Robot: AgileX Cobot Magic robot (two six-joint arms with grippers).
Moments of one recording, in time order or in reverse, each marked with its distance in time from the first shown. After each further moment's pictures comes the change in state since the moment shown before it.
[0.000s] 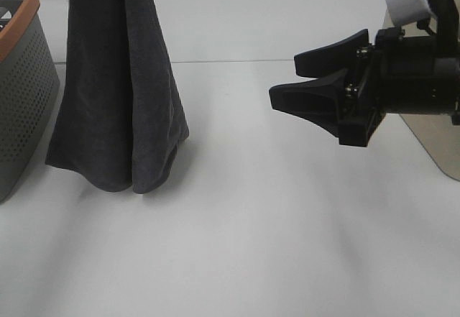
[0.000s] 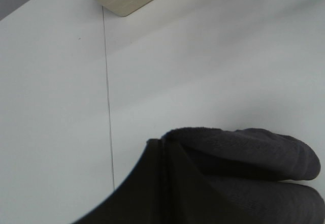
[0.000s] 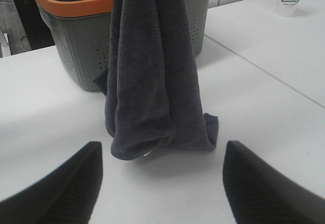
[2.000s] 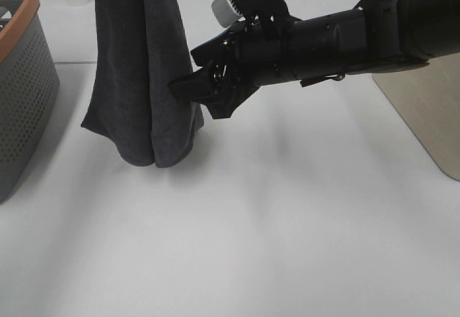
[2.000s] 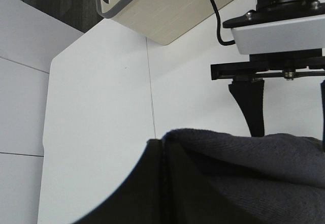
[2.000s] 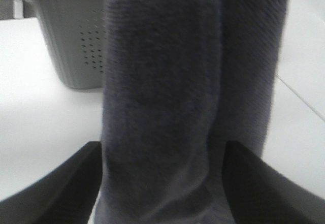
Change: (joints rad) left arm 0.000 -0.009 0.000 -0.104 -0.116 0.128; right arm 0.260 0.455 -0.460 0.008 -0.155 -0.054
